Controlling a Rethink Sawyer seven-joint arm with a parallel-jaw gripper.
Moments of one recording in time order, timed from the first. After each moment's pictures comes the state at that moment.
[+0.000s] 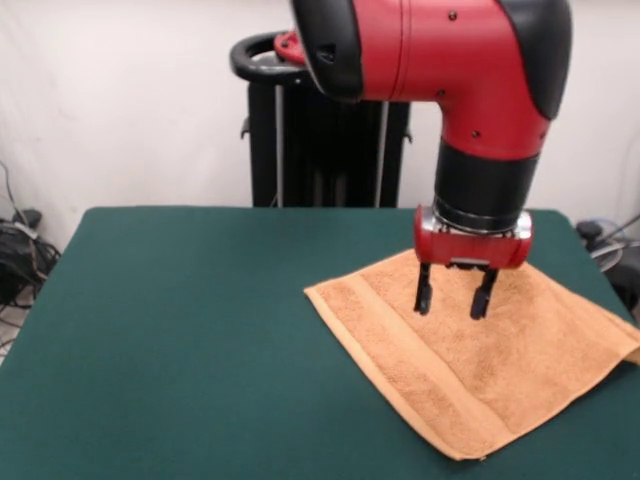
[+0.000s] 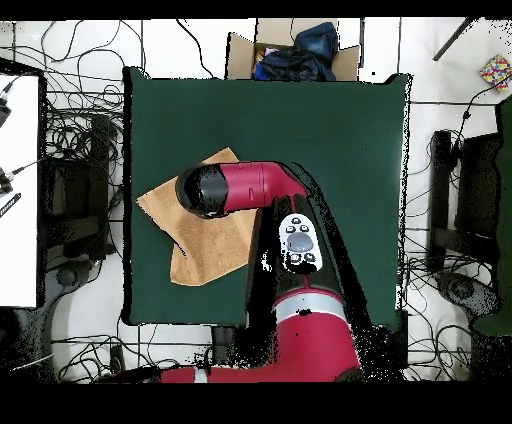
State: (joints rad) arm -0.17 -0.58 0.14 1.55 -0.22 0.60 1.89
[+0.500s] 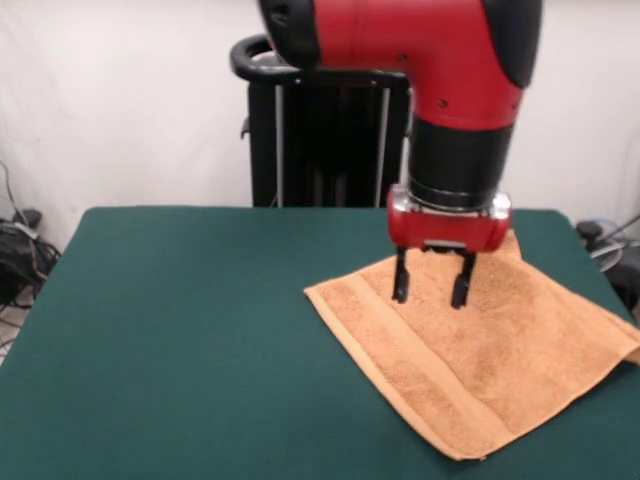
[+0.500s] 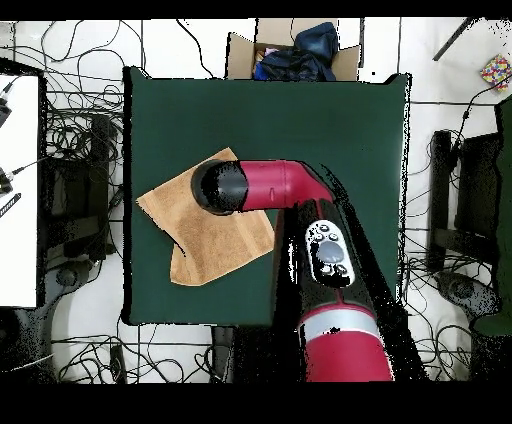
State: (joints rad) arm -0.25 -0.65 0.18 1.58 -0.22 0.60 1.89
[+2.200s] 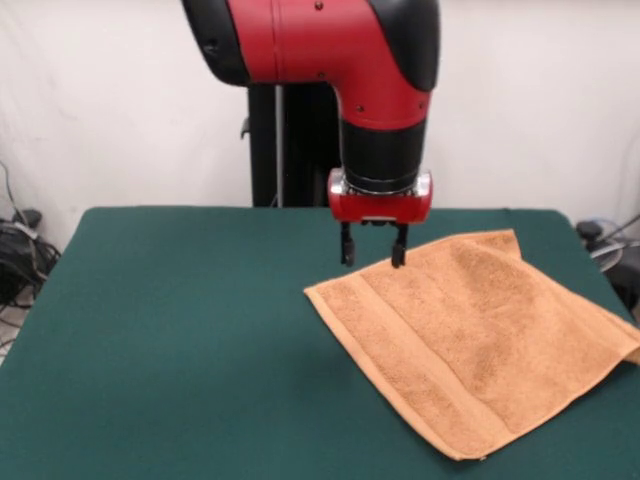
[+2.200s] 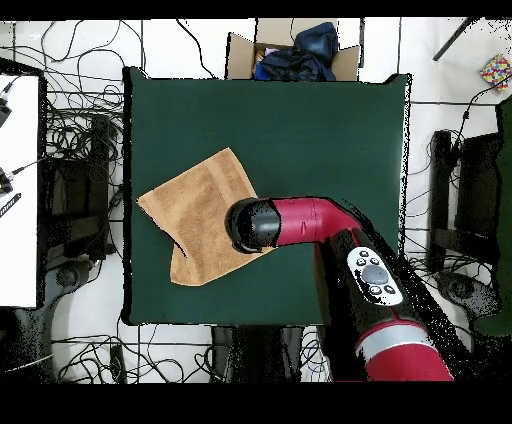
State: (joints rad) arm -0.45 -0.67 0.31 1.80 -0.37 0.60 1.88
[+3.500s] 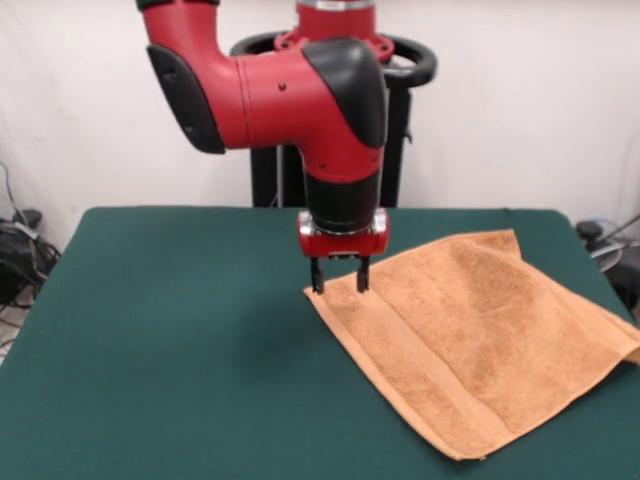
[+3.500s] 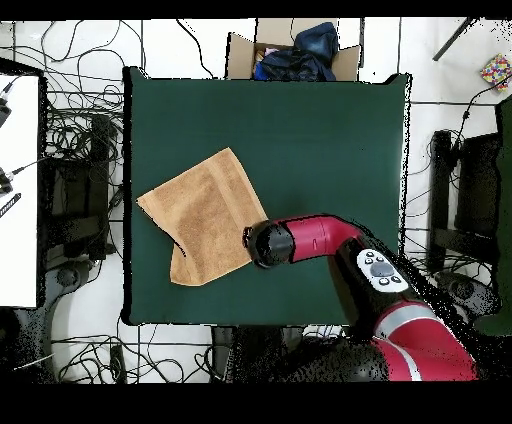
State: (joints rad) arm -0.54 -0.50 0.33 1.81 -0.58 0.47 1.88
